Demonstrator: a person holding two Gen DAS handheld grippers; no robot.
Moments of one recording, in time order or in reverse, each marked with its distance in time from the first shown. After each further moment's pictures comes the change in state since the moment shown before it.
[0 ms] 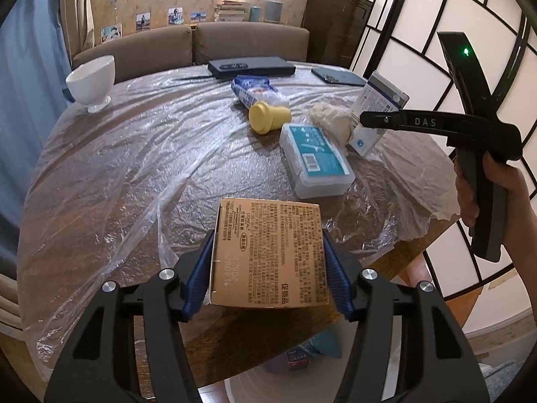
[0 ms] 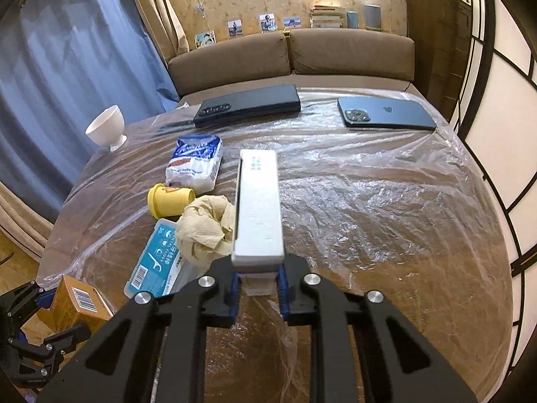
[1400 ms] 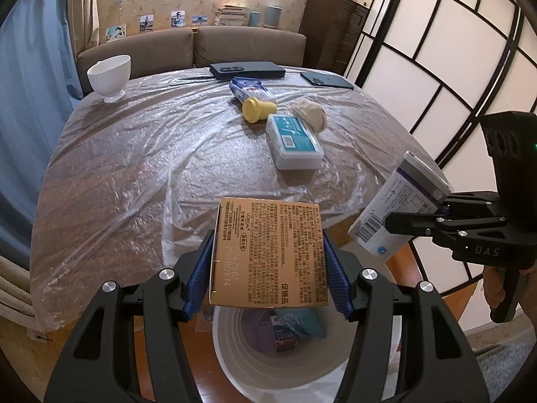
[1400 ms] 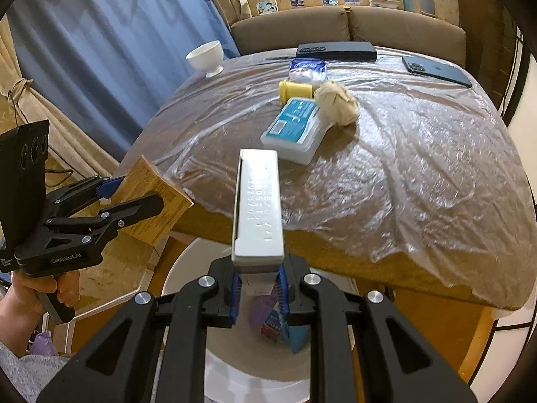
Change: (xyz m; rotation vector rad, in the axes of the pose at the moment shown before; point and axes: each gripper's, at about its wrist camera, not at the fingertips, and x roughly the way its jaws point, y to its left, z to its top) left arm -0.047 -0.010 -0.033 -0.017 -0.007 -0.025; right arm -0.082 0.068 -0.114 -0.110 0.173 0.216
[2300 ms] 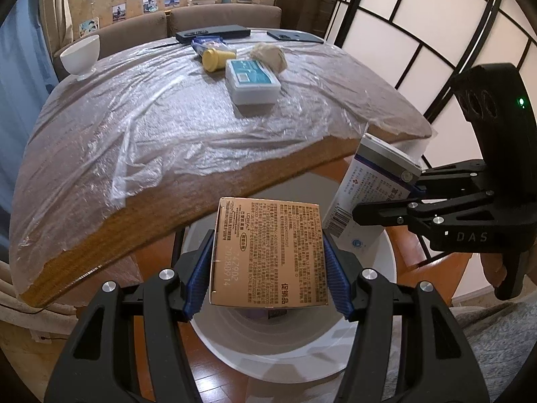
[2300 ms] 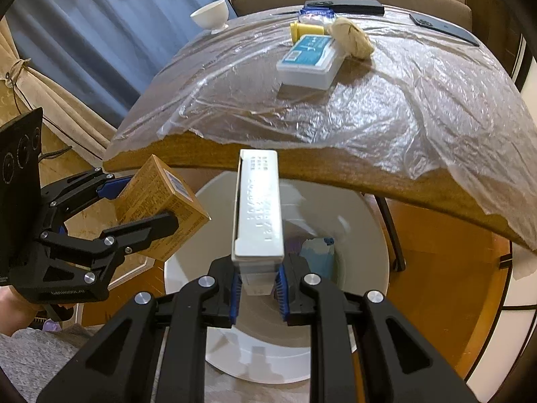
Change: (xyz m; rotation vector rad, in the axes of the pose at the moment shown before) left arm 0.008 -0.032 -0.050 0.091 0.109 -0.039; right arm 0.025 0.008 -0.043 0.020 0.123 0.005
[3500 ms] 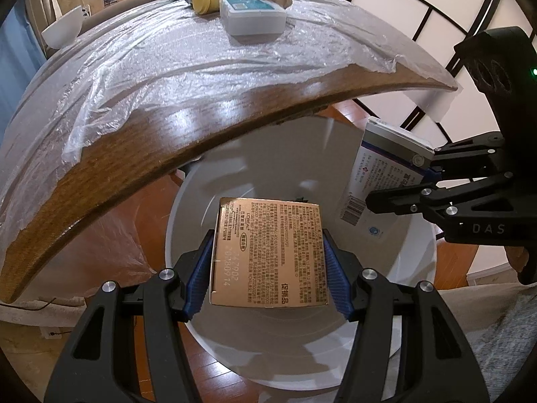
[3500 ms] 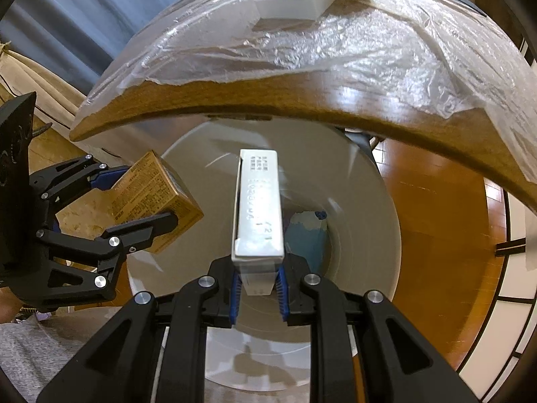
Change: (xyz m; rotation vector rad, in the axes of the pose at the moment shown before) left arm 0.059 0.001 -0.025 0.041 0.128 0.054; right arm 0.070 -0.009 -0.007 0.005 0.107 -0.048
